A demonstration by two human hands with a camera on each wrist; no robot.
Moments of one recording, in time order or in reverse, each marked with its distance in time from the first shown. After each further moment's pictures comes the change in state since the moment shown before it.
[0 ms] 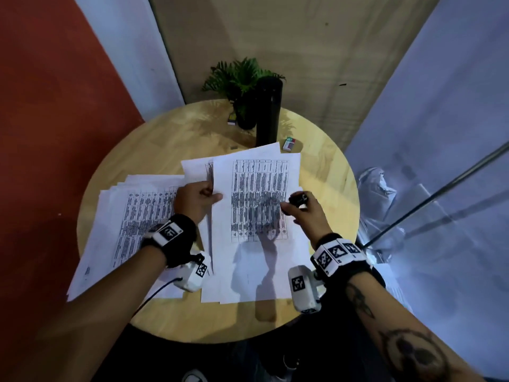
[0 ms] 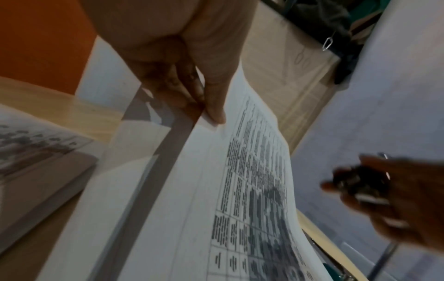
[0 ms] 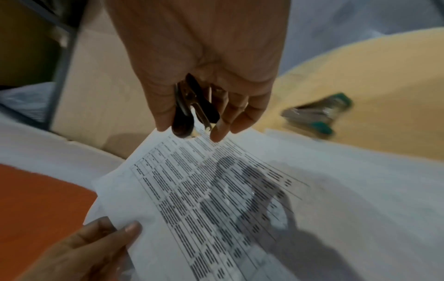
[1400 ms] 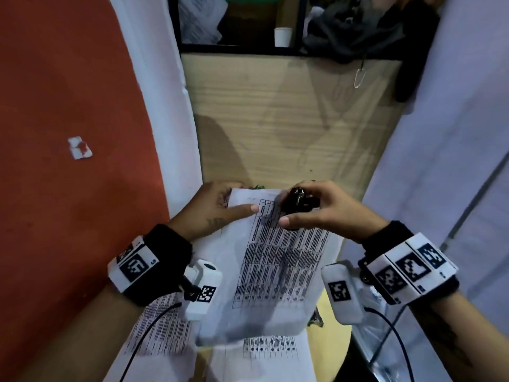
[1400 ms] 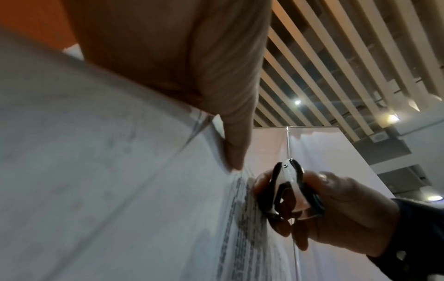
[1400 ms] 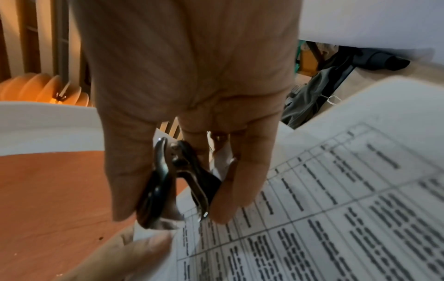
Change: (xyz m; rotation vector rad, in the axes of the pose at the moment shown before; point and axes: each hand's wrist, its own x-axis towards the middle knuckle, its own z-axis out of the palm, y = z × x) left_hand -0.093 0.243 -0.180 -0.190 -0.208 0.642; right_hand -0.148 -0.290 -0.023 -0.420 -0.478 -0.662
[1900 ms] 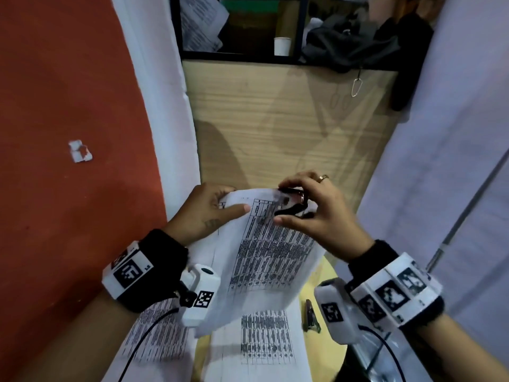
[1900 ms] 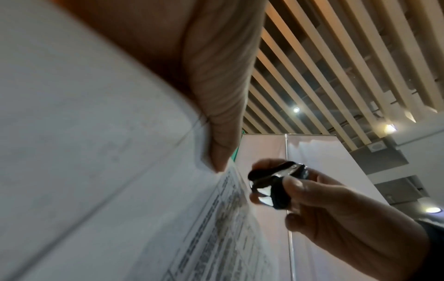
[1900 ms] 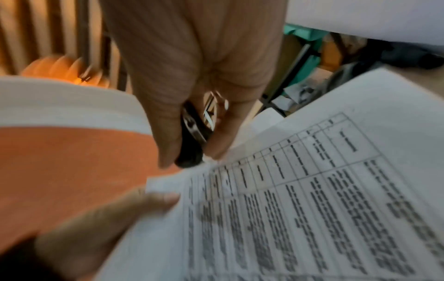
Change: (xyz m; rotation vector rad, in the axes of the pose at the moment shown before) left_hand -0.005 -0.003 -0.010 0.063 0.083 0.005; right_hand 0.000 0.007 0.017 -0.376 0.367 -0.346
